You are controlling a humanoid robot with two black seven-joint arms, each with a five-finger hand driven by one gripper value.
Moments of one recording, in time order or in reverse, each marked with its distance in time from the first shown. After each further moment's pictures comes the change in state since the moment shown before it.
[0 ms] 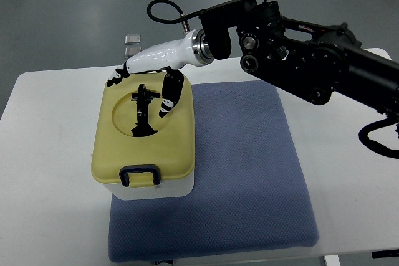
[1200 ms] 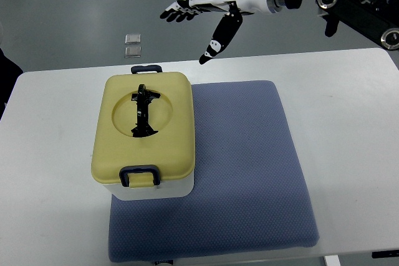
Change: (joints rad) left arm 0.000 0.000 0.000 -0.003 0.002 0.000 0.000; right arm 0.110 -0.245 -0.001 -0.048 0.377 0.000 -0.010
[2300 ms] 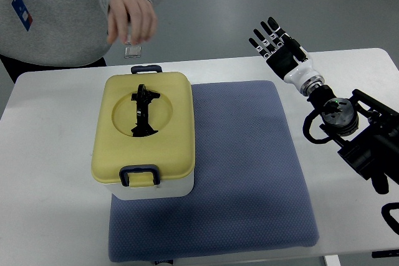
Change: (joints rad) left arm 0.001 0.000 0.003 0.000 0.000 0.000 0.000; right arm -0.654 0.167 0.319 -0.354 1.493 -0.266 0.091
